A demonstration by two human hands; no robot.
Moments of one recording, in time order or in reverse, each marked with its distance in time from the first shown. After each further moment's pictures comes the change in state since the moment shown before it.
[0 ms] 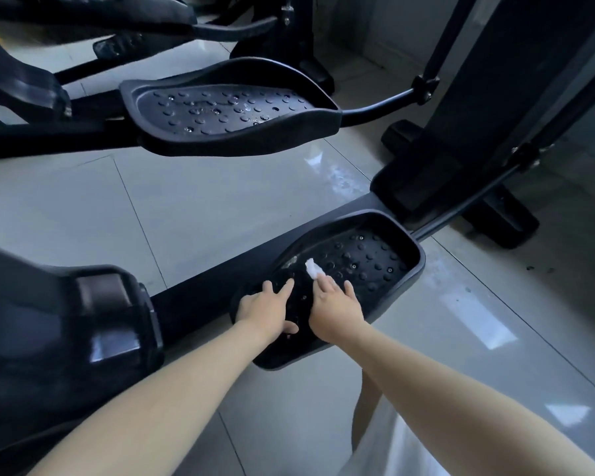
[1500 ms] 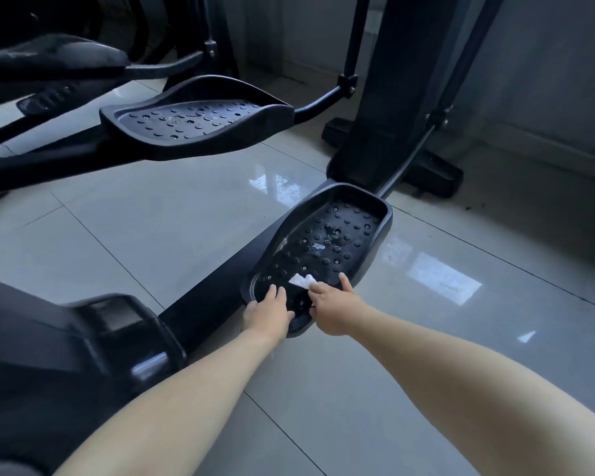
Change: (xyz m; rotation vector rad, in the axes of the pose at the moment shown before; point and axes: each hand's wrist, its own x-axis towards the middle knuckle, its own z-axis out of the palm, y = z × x) left_hand -0.061 -0.040 0.036 0.006 0.062 0.190; right_hand -0.070 -0.057 0.047 -0.094 -0.006 0.061
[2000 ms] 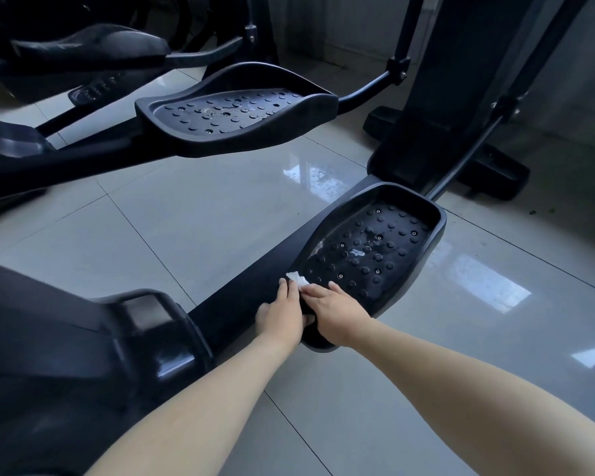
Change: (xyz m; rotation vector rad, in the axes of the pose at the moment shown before) left_hand 0.029 -0.031 0.001 -0.105 0.048 -0.140; right_hand 0.067 -0.031 0.013 0.192 0.165 -0.241
